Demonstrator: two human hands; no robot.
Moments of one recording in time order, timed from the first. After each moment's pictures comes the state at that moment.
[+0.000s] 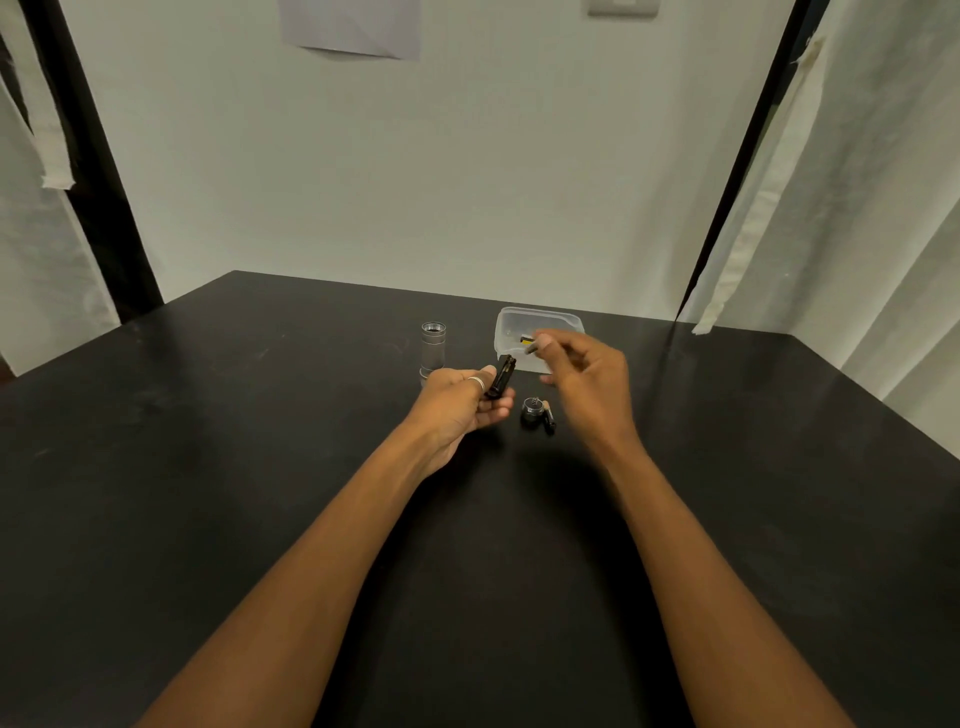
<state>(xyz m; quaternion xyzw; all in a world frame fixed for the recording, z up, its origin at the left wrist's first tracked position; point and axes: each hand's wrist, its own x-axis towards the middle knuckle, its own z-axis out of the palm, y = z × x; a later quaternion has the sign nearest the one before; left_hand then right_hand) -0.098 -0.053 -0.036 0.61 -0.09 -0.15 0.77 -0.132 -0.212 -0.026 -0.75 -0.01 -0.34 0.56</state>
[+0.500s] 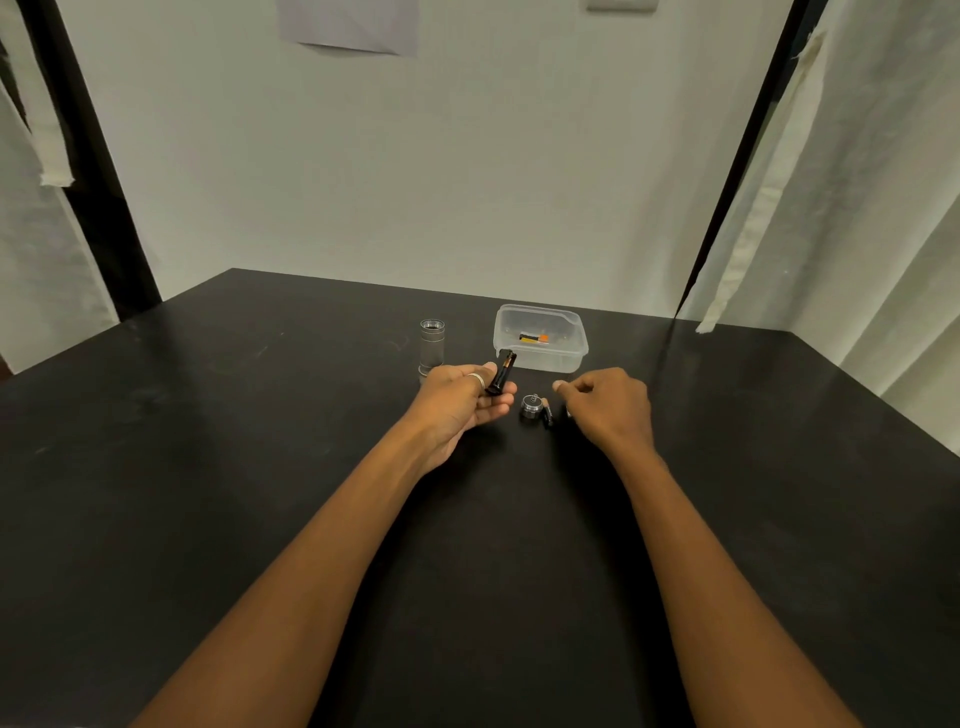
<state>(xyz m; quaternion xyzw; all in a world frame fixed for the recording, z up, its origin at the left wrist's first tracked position) -0.100 -0.052 -0.032 0.60 -0.09 -0.16 0.78 -0.137 -0.241 -0.039 -0.91 0.19 -0.23 0.30</state>
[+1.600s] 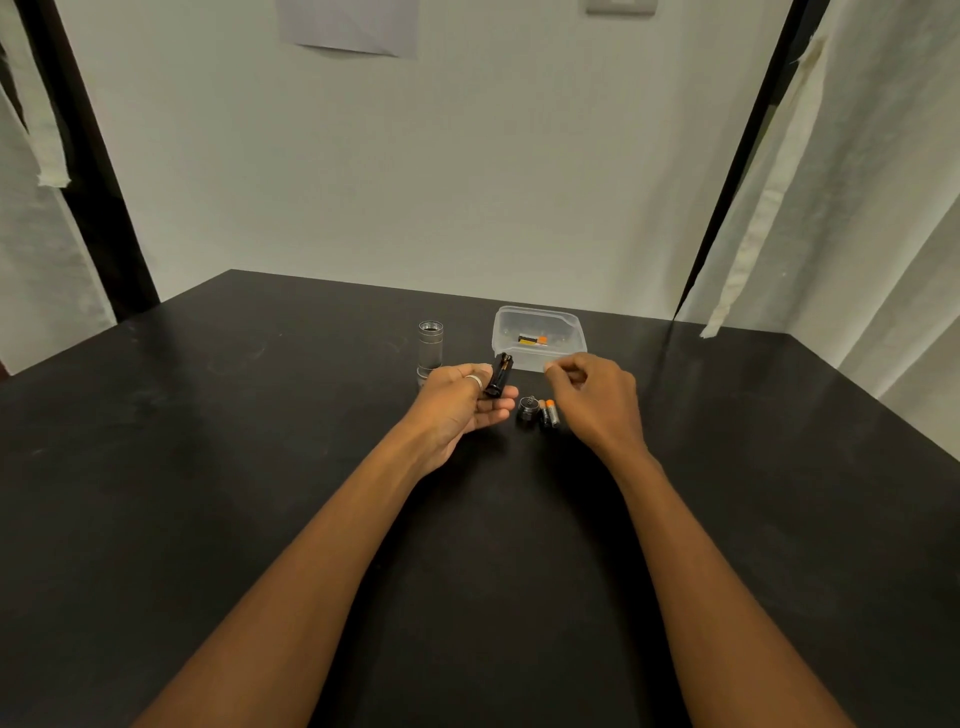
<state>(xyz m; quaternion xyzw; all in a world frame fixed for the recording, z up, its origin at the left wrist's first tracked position) -0.103 -0.051 -0.030 0.61 -0.09 -0.16 0.77 -0.139 -0.228 -0.033 -0.89 0.11 -0.29 0.35</state>
